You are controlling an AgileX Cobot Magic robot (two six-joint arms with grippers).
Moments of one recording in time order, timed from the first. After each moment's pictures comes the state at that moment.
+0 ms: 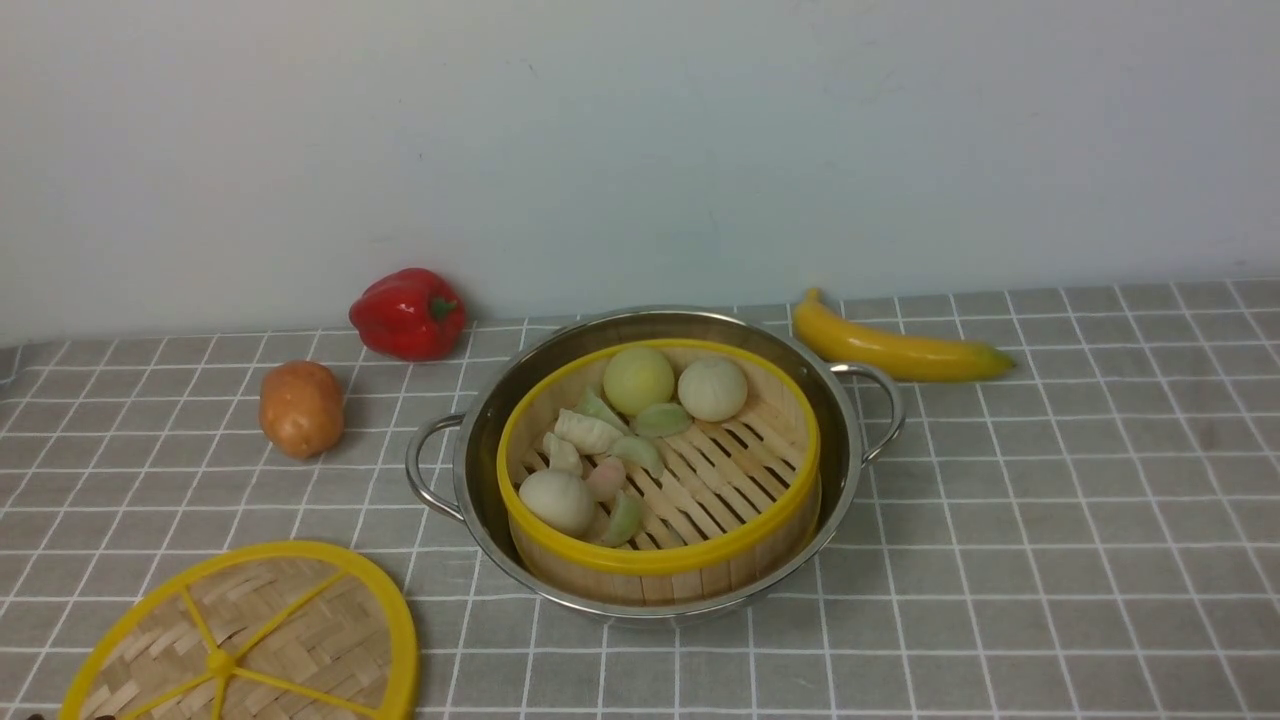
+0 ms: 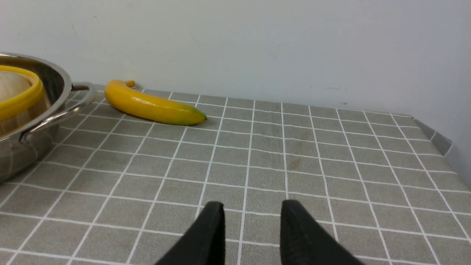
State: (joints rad) right arm -0.02 0.00 0.01 0.04 0.34 -0.03; left arm -0.01 0.00 0.01 0.06 0.33 0.00
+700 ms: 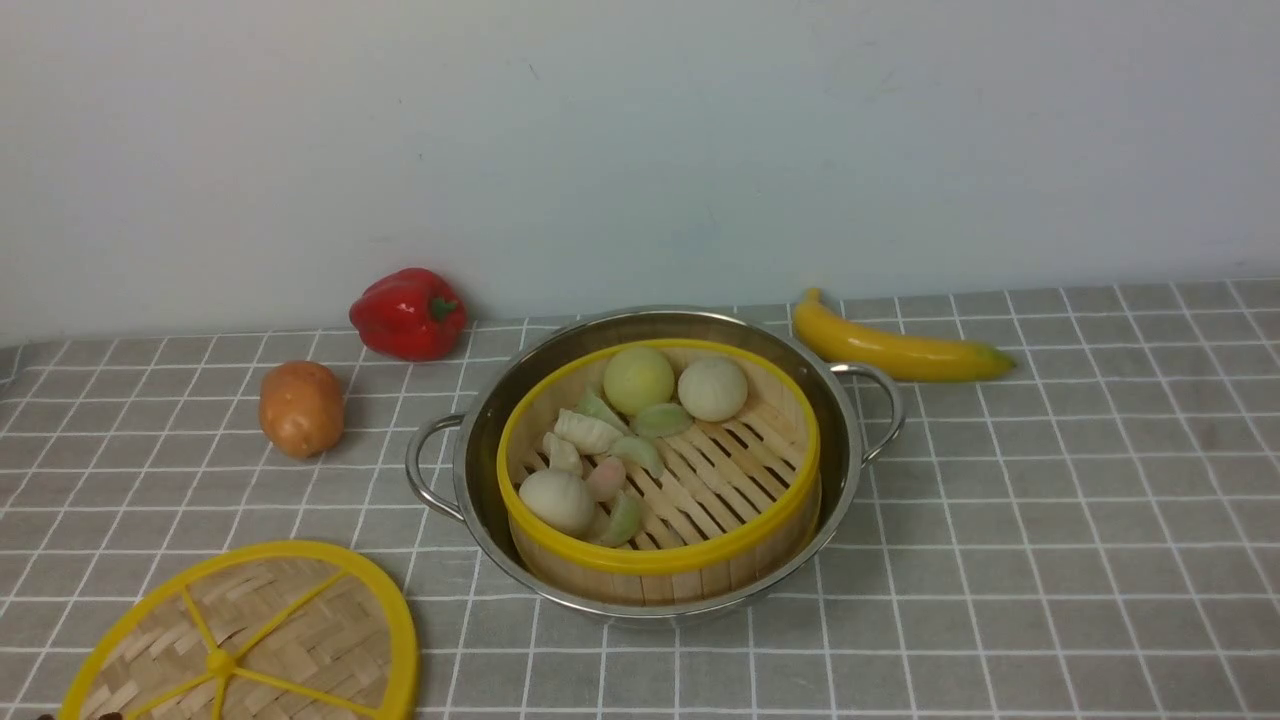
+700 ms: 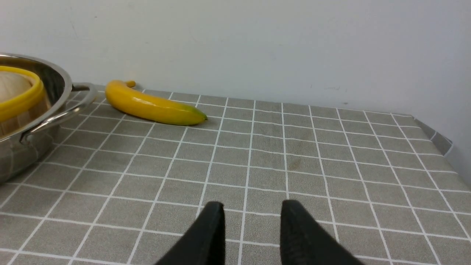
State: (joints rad) right arm -0.02 0.00 0.01 0.04 0.34 -0.03; left arm -0.01 0.00 0.01 -0.01 0.32 -0.03
